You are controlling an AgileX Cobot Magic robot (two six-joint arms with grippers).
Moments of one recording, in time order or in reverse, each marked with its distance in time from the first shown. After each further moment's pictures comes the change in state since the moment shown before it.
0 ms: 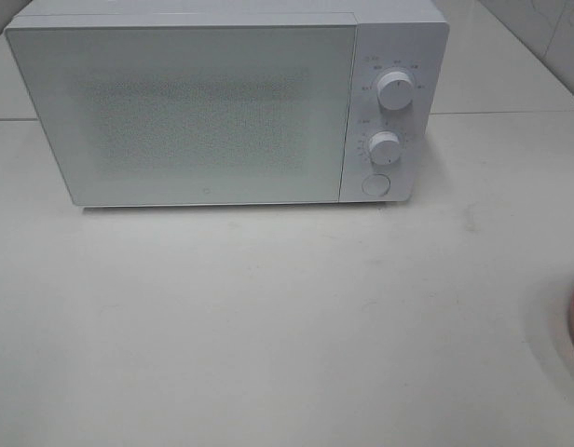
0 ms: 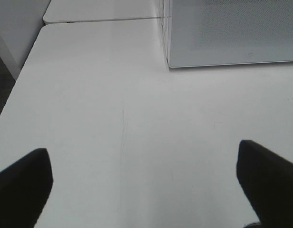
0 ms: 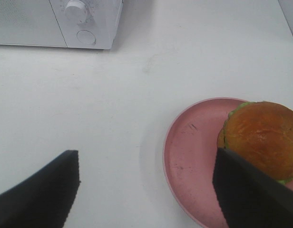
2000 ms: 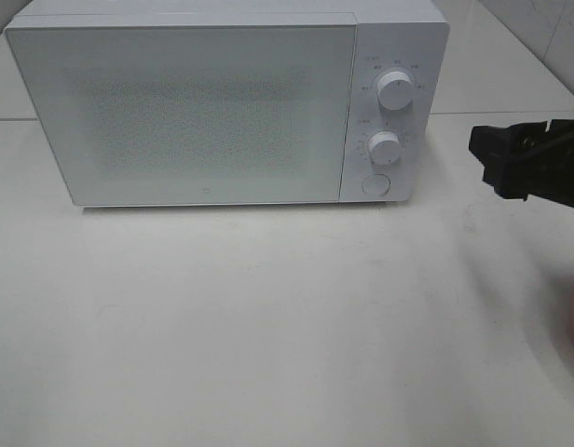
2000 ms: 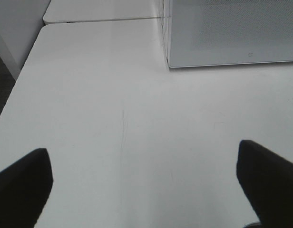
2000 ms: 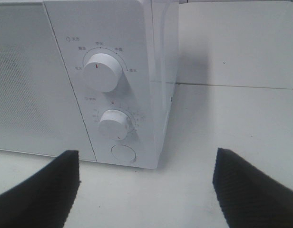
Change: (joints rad) left arm 0.000 0.000 0.000 0.000 0.000 0.000; right arm 0.192 0.898 0.220 0.206 -1.446 -0.122
